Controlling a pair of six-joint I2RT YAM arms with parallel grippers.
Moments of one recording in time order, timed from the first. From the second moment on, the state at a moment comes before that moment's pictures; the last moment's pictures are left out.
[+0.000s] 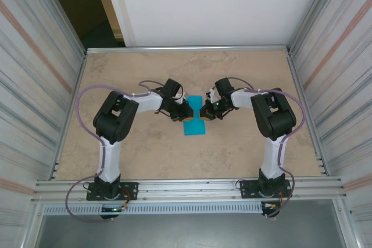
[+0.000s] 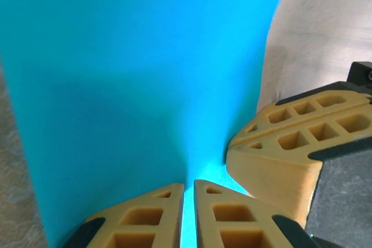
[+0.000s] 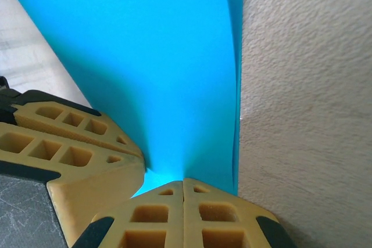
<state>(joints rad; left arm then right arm) -0.55 2.06 1.25 -0.29 0.62 -0.68 0.39 2.00 1.13 -0.36 -0.68 0.52</state>
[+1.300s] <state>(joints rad) -0.41 2.04 1.13 -0.06 0.71 -0.65 0.38 2.01 1.13 -0.37 -0.68 0.51</state>
